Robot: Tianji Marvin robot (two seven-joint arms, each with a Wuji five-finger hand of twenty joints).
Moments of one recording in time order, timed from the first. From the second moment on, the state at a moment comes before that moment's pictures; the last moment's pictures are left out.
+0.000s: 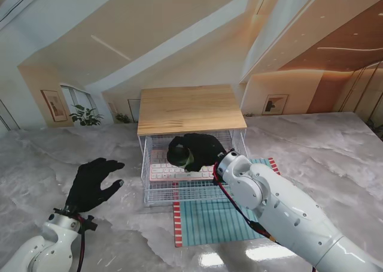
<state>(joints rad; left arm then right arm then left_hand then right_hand) 1.77 -1.12 -1.46 -1.53 0.82 -0.41 0.42 -1.11 -1.14 0.79 -1.34 -0.75 -0.17 -0.13 0.66 -0.24 0.51 0.07 0.60 0.17 0.26 0.21 0.53 0.16 0.31 0.26 0.22 0.23 0.37 0.36 -0.08 0.31 0.79 0.39 0.64 -1.00 1.06 -0.34 0.38 -0.31 0.81 0.41 0.62 0.12 0.91 0.37 0.82 0.14 0.81 0.34 0.72 0.16 1.30 0.68</state>
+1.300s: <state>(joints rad) 1.75 -1.12 -1.45 -1.53 0.79 -0.43 0.39 -1.62 -1.07 1.35 -1.60 -1.16 0.20 -0.24 0.66 -0.24 0.51 0.07 0.60 0.17 0.26 0.21 0.53 0.16 0.31 0.26 0.22 0.23 0.37 0.36 -0.08 0.31 0.79 0.39 0.64 -1.00 1.06 -0.34 0.42 -0.27 0.80 0.41 0.64 0.17 0.91 0.37 0.82 0.17 0.85 0.34 0.71 0.19 1.31 0.71</state>
